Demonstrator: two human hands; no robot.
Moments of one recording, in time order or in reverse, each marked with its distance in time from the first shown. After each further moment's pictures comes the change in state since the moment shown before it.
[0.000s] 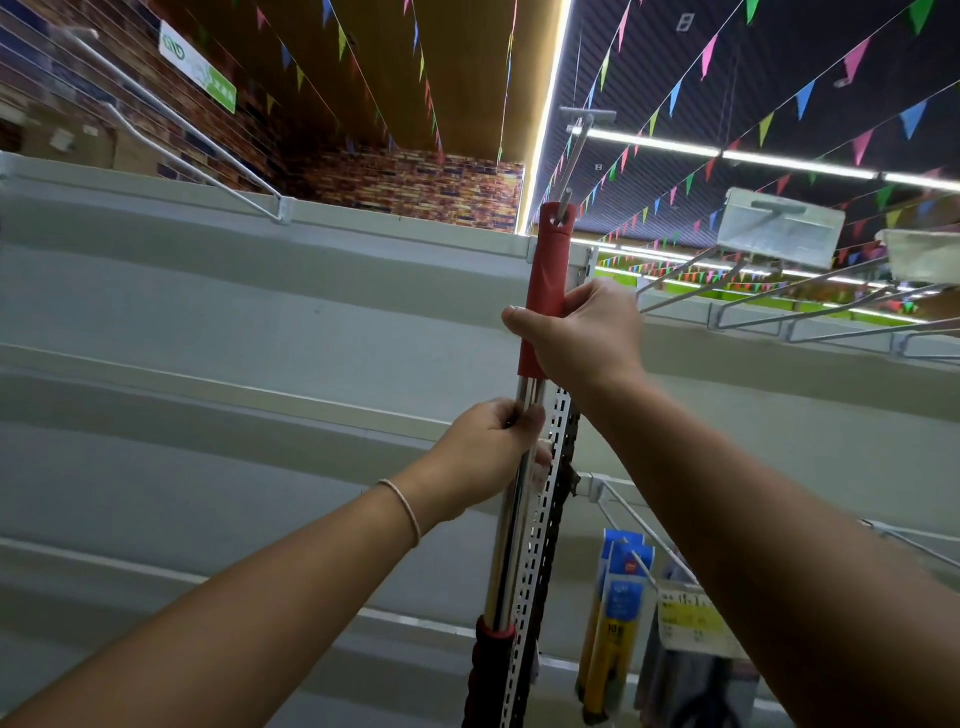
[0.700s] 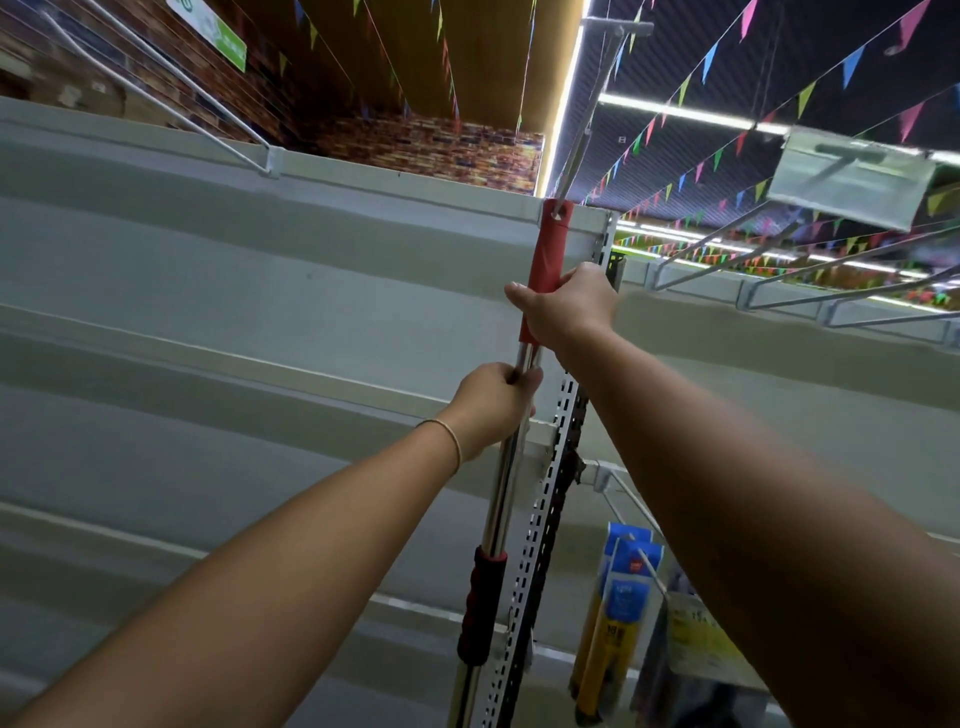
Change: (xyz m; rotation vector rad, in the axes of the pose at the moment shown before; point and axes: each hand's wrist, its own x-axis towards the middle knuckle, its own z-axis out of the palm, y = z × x) left_hand 0.085 -0.034 0.013 0.115 0.144 -0.123; right_hand 0.067 0.049 0.045 -0.133 -0.060 0.160
